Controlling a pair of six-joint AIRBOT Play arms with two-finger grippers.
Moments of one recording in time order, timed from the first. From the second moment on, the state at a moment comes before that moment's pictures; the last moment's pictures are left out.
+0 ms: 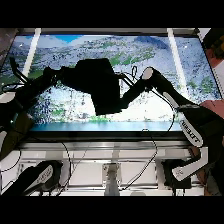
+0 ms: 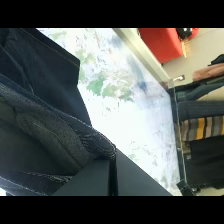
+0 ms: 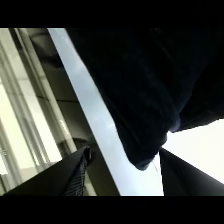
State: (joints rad) left arm 0.10 -1.00 0.79 0.15 -0.61 -1.01; right arm 0.35 -1.71 1.43 -0.92 1.35 0.81
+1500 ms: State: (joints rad) left arm -0.05 -1.07 1.08 0.25 -0.60 -1.00; right arm 0.19 -1.58 1.89 -1.10 1.31 1.21
